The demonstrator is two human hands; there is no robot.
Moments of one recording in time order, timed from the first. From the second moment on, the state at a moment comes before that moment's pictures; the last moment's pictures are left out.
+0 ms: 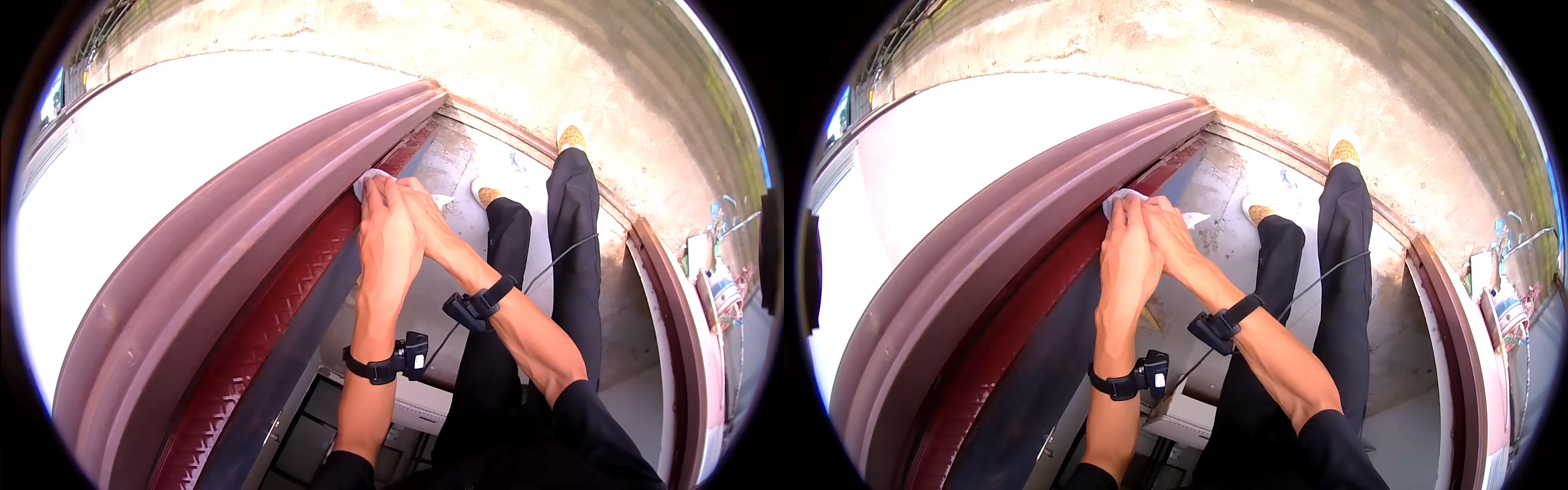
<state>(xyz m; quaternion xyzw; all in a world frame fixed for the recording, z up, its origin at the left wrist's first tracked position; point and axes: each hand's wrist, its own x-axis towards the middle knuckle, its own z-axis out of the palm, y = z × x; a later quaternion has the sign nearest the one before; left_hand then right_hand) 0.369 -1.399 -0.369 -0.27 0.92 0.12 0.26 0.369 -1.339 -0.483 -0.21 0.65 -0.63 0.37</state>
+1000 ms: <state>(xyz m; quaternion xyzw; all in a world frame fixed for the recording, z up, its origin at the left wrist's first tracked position) 0.346 -1.421 -0.513 -0.36 0.84 0.24 0.33 0.335 -1.344 -0.600 -0.24 0.73 -0.44 0.47</state>
